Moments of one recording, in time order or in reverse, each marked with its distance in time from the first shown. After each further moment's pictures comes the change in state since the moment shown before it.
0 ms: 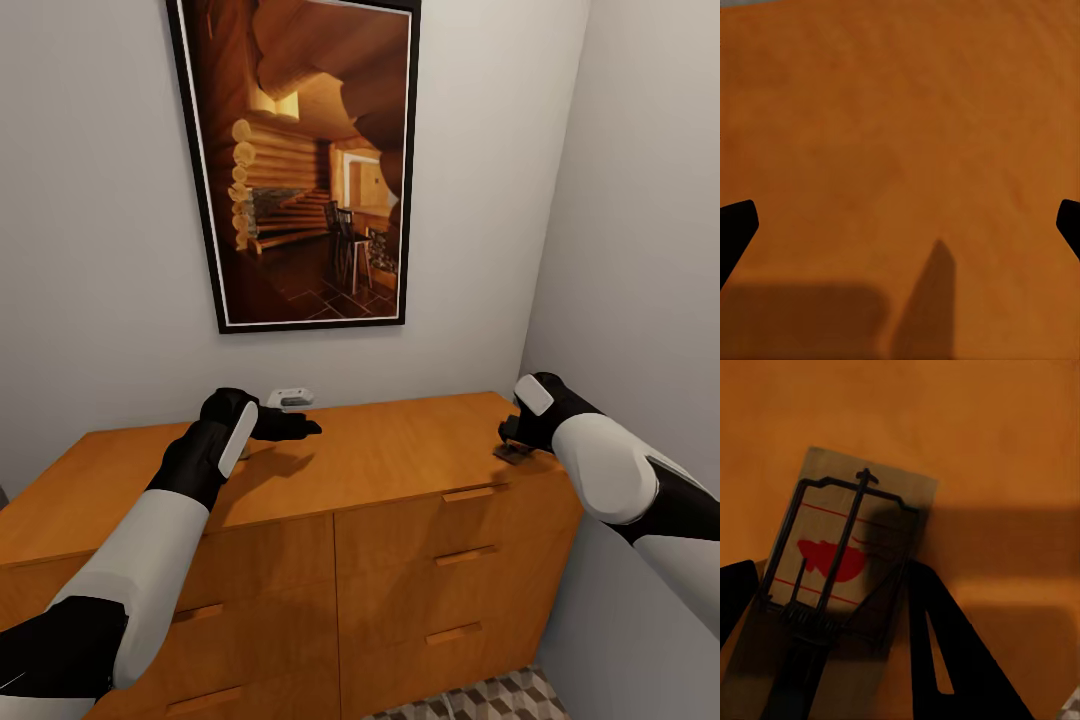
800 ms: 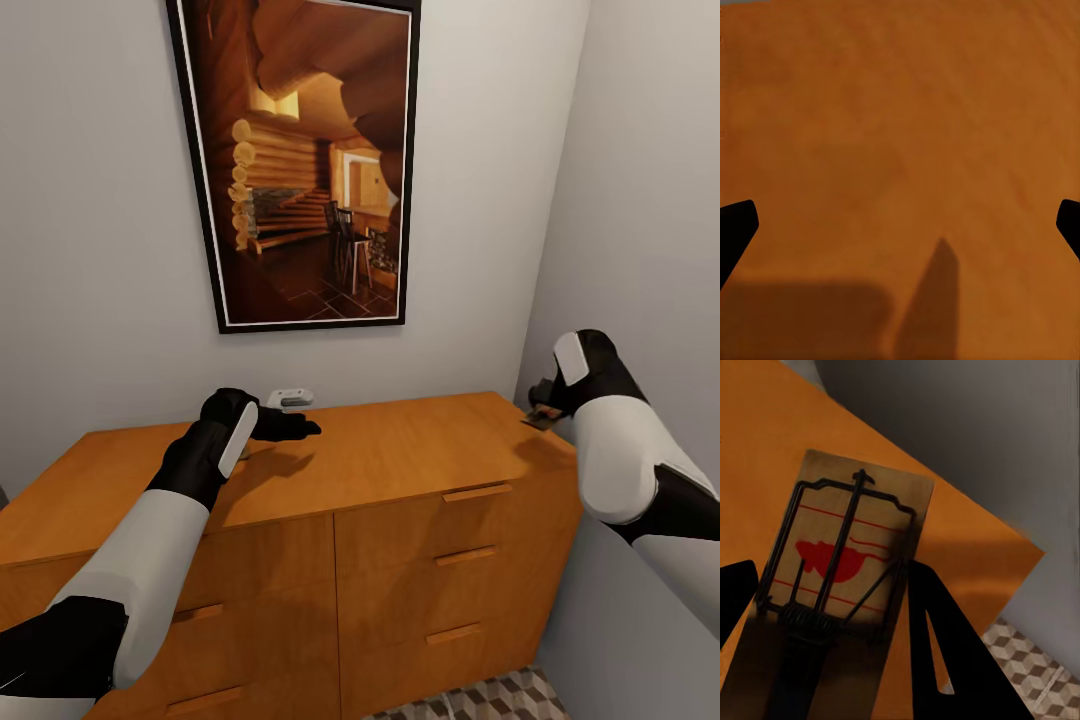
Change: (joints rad) left arm 0.000 0.000 0.000 0.003 0.001 0.000 0.006; right arm 0.000 0.003 -0.008 -0.370 -0.004 0.279 -0.015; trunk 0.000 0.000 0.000
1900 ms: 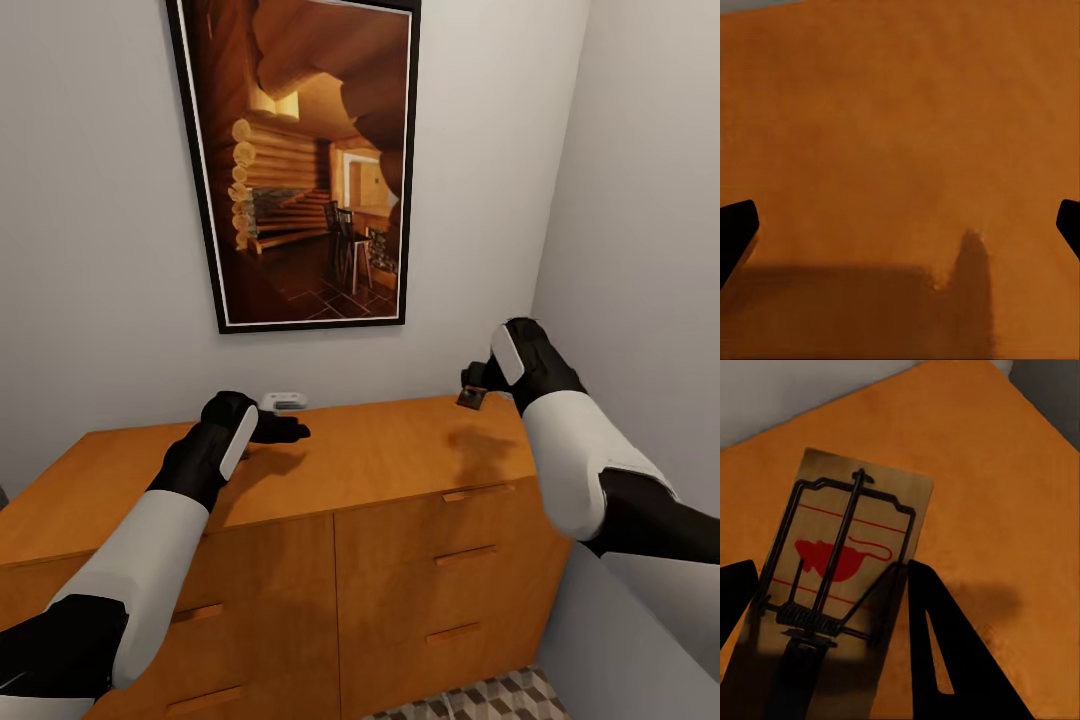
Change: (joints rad) left arm 0.000 0.003 0.001 0.026 -0.049 -0.024 0.082; right arm 0.000 0.128 0.290 -0.017 -0.032 0.000 0.265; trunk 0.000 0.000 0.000
